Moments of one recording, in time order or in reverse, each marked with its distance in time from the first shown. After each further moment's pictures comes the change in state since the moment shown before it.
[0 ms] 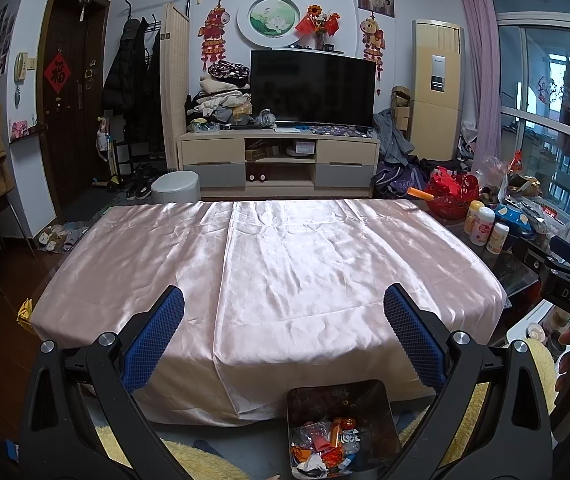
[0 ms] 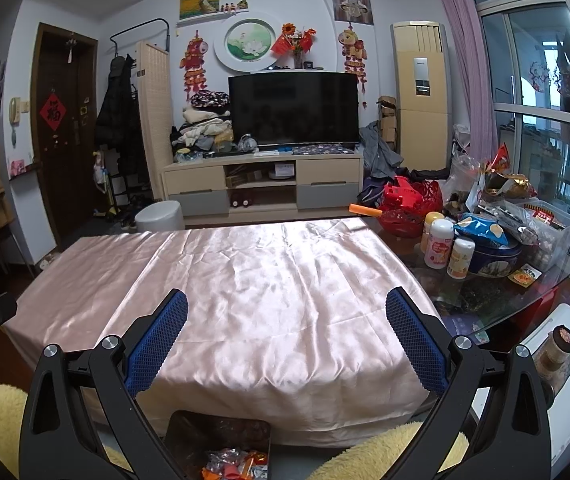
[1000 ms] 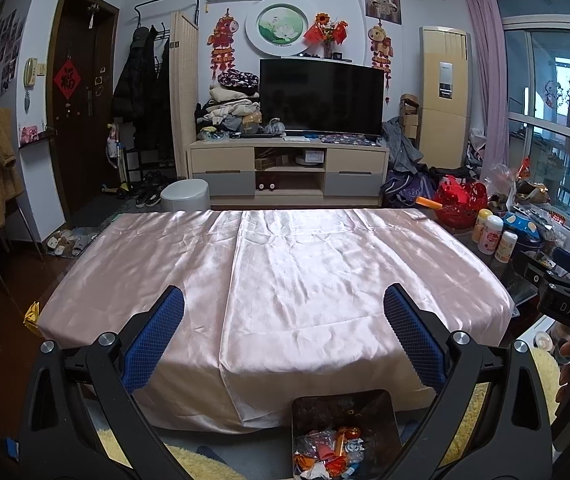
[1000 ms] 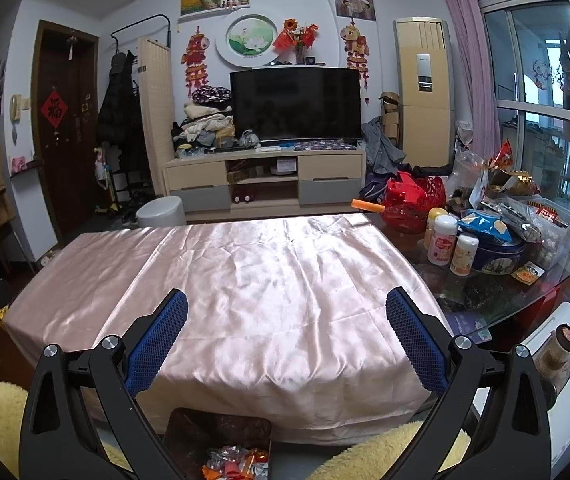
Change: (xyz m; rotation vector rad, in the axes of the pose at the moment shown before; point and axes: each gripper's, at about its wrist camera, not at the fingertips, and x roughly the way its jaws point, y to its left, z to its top) left arm 0.000 0.001 0.004 -0.002 -0.037 0.037; right arm 0.005 0.004 -0.002 -0.005 0.016 0.008
